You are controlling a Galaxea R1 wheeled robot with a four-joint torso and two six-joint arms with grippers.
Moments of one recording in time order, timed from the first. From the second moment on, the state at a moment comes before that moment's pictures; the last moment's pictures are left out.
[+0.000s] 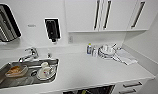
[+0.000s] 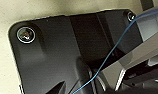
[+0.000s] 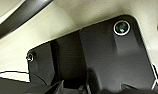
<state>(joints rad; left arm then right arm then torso) 1.51 2.98 -2.75 1.42 -0.18 -1.27 -1.43 2.76 -2.29 -0.81 0.01 0.98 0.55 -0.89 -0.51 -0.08</state>
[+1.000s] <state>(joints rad) 1.51 2.98 -2.75 1.42 -0.18 -1.27 -1.26 2.77 -2.25 -0.71 -0.02 0.98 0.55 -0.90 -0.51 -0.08</state>
